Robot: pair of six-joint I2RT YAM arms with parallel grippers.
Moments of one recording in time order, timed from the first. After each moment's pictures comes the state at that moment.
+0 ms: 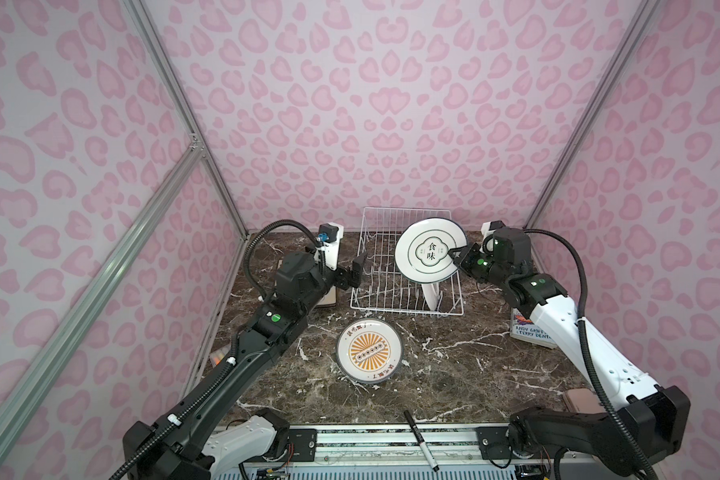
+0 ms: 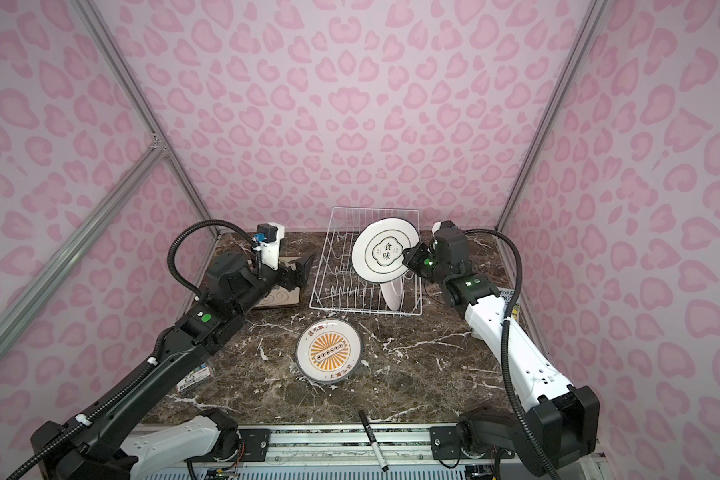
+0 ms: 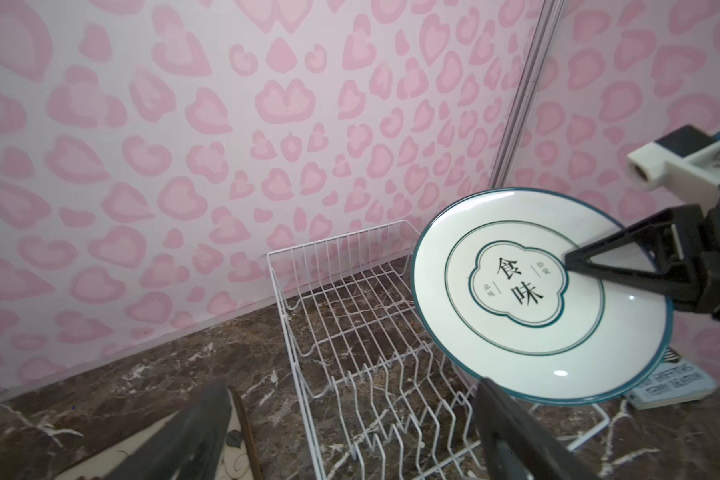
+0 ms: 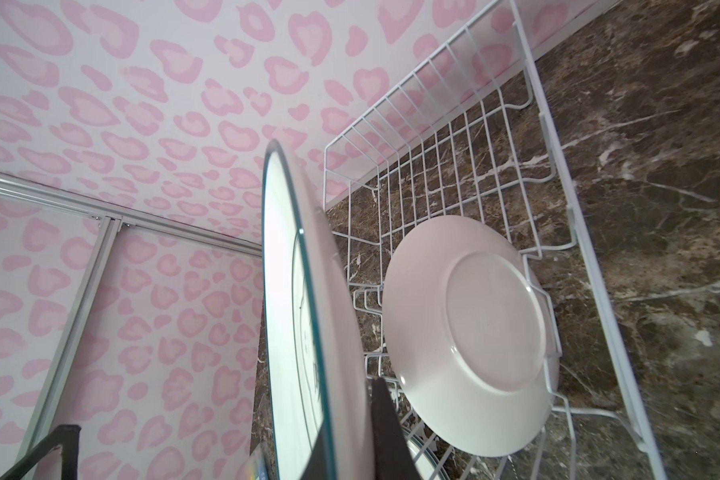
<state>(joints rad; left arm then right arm) -0.50 1.13 1.07 -0.08 0.05 -0.11 0.31 1.28 1.18 -0.36 -0.19 0.87</state>
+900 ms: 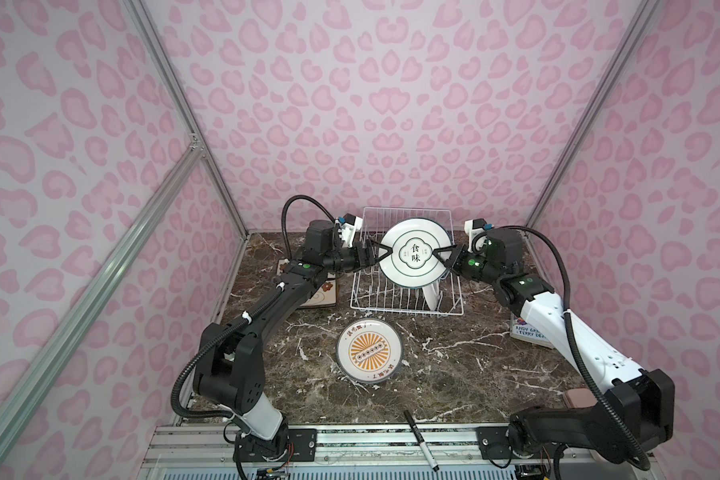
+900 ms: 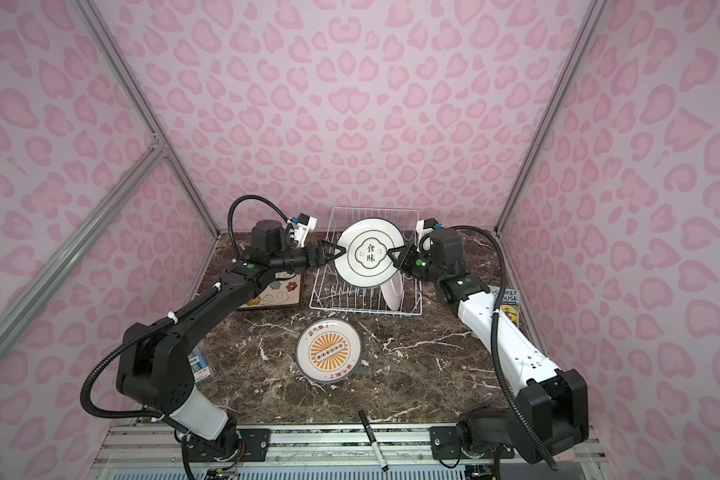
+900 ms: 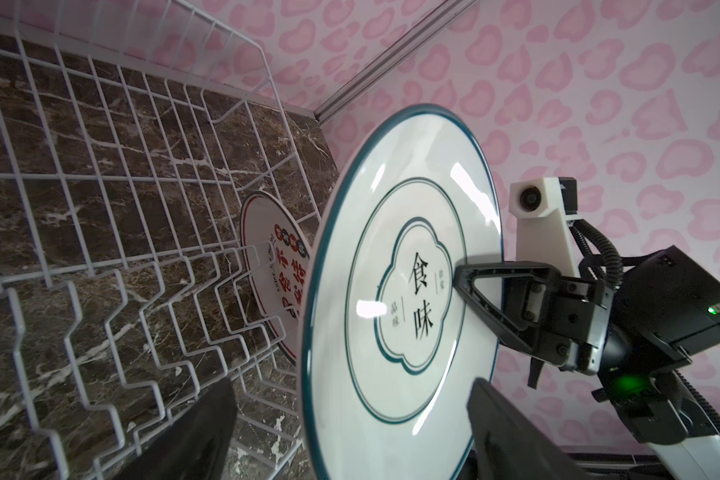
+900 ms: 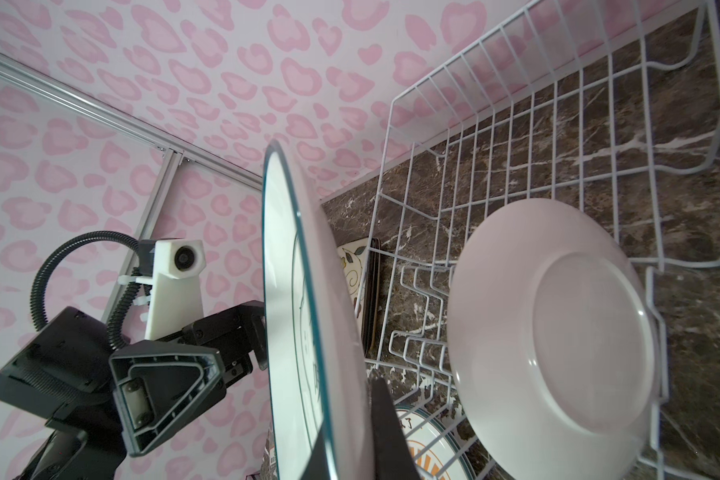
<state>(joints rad) -0.37 1.64 1.29 -0.06 0.79 -0.70 0.31 1.35 1.15 -0.18 -0.41 0.83</state>
